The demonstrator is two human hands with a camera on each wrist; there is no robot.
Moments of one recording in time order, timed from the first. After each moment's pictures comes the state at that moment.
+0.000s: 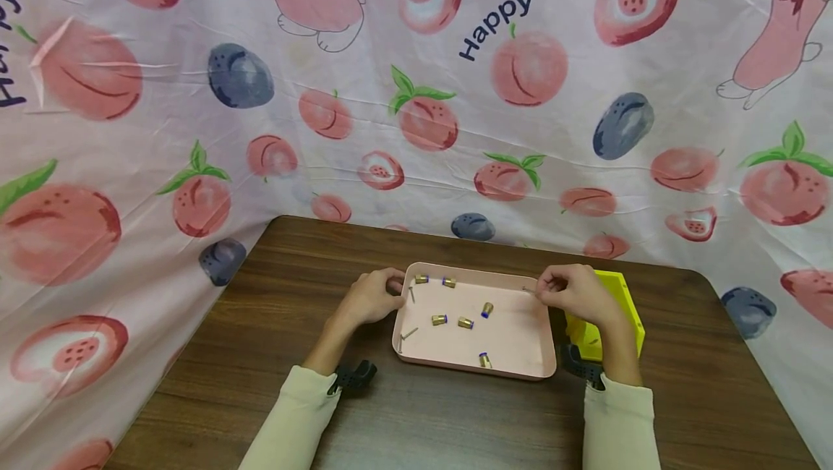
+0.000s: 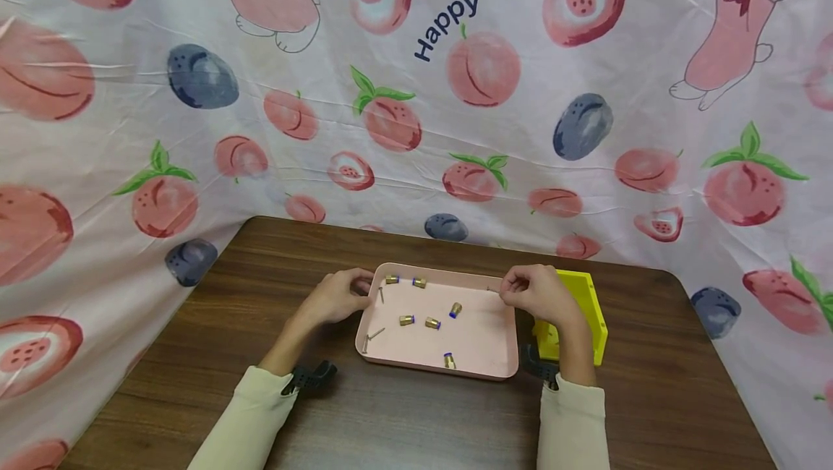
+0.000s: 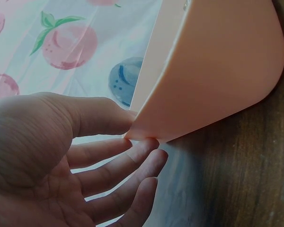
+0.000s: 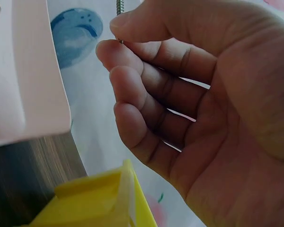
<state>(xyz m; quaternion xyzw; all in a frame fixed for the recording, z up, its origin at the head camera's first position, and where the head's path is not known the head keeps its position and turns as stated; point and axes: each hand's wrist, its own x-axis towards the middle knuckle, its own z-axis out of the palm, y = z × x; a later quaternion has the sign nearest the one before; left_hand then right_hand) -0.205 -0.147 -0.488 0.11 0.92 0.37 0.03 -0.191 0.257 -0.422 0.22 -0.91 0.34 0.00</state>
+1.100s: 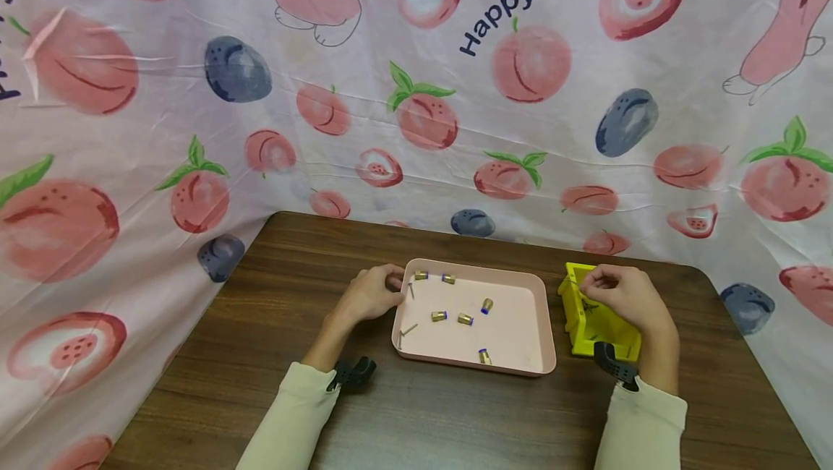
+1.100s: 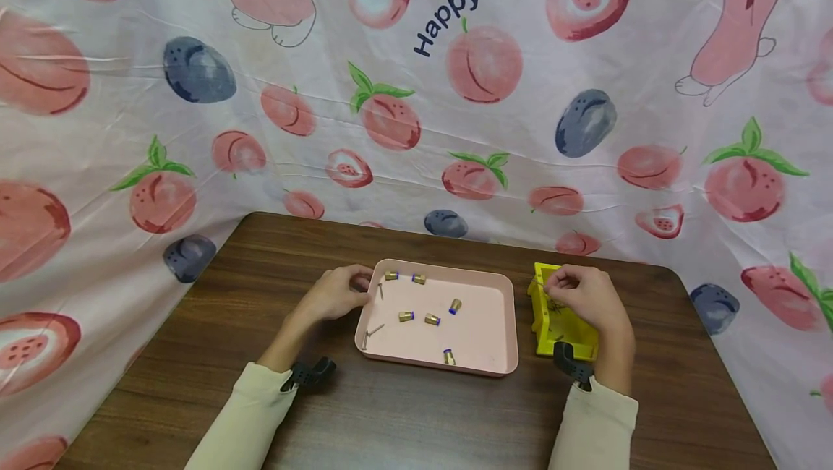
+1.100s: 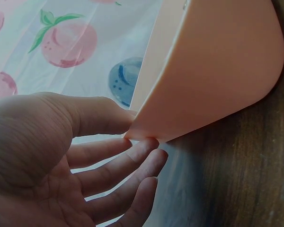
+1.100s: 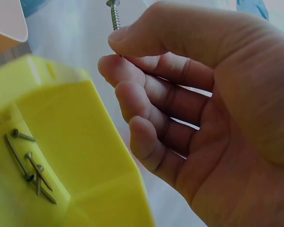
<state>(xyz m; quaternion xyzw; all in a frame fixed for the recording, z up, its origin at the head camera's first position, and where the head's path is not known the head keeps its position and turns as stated) -0.210 -0.147 -0.494 0.11 0.92 0.37 0.03 -0.173 0.317 -0.420 0.11 -0.94 0.33 0.05</state>
